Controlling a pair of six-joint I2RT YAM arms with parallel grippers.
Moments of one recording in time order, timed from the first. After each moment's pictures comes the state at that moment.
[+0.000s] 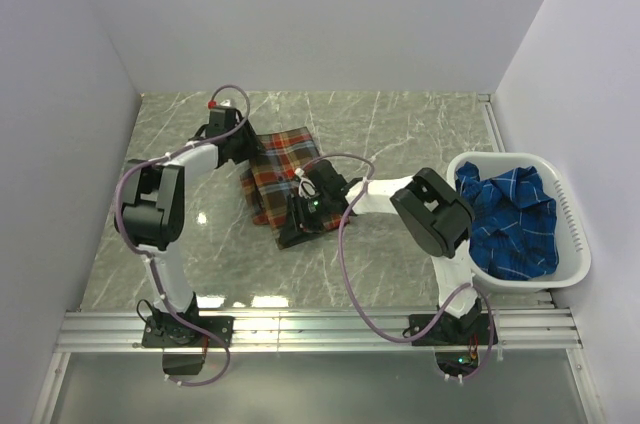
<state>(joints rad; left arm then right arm) -0.18 1.89 1.23 -0.07 0.11 -0.62 0.75 2.03 1.16 -0.05 -0.71 0.73</state>
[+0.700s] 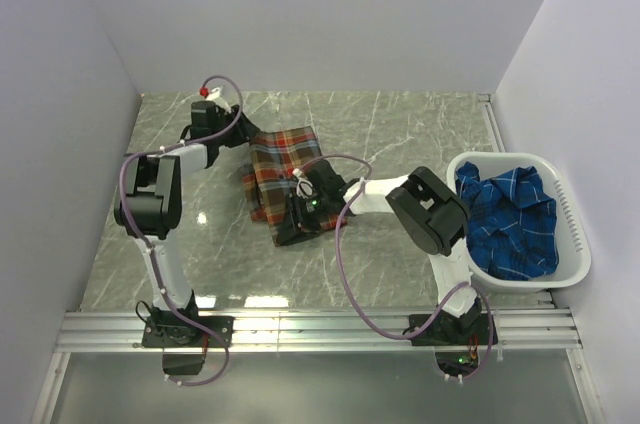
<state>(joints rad) -0.07 1.98 1.24 0.29 0.34 -0.47 0.76 2.07 1.17 0.01 -0.77 0.77</state>
